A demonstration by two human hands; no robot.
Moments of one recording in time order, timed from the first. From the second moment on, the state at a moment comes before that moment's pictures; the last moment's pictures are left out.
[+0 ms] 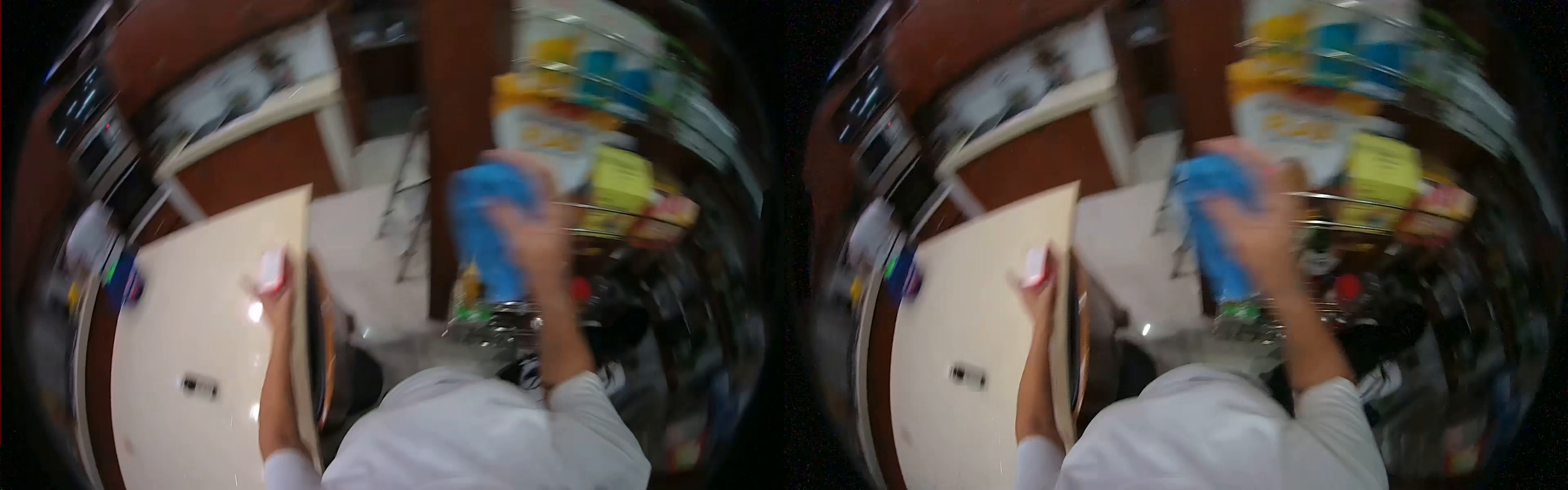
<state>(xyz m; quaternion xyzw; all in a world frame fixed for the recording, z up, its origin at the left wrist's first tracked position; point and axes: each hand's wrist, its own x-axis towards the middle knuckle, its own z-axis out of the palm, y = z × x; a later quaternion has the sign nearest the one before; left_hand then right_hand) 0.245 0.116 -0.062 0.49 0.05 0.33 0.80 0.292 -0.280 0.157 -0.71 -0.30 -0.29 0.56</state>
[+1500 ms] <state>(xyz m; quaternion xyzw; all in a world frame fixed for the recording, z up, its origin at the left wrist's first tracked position) 0.222 -0.181 0.094 0.76 -0.27 0.42 0.41 0.287 -0.280 0.043 0.00 -0.20 0.36 0.91</state>
